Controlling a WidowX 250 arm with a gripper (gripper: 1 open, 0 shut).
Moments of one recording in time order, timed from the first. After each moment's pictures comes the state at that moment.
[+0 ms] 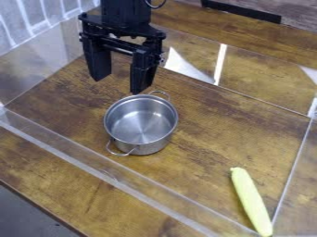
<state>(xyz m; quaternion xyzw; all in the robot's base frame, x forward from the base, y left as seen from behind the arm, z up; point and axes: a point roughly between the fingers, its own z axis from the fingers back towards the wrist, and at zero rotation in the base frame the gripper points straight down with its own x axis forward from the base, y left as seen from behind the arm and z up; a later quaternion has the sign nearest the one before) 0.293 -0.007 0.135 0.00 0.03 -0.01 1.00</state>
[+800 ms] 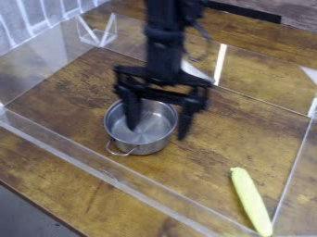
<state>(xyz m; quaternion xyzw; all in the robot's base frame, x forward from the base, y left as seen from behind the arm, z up) 0.284 -0.086 0.093 -0.01 0.08 0.13 0.99</state>
